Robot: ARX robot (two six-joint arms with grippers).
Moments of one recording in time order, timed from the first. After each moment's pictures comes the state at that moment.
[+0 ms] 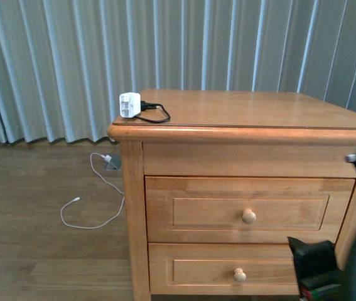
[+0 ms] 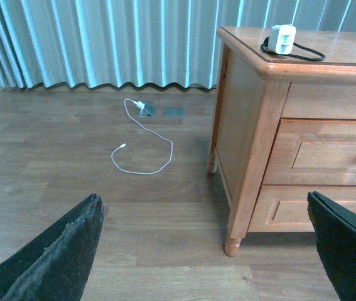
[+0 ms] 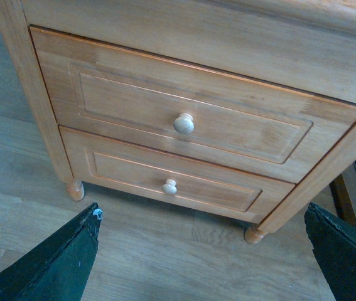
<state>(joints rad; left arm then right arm) 0.00 0.00 0.01 0.00 0.00 0.00 0.42 1.38 0.36 0.71 0.25 -0.09</state>
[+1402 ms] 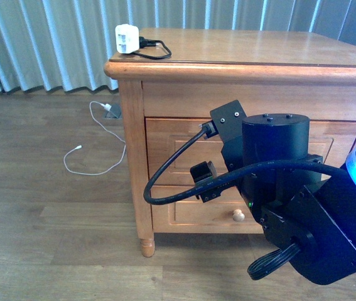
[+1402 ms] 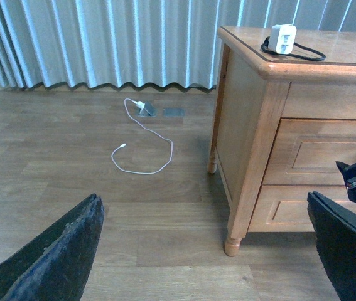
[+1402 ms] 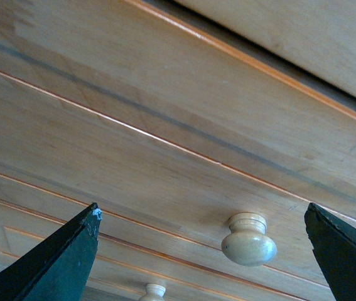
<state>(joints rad) 0.00 0.00 0.01 0.00 0.00 0.00 0.40 2.33 1.09 0.99 0.35 -0.32</state>
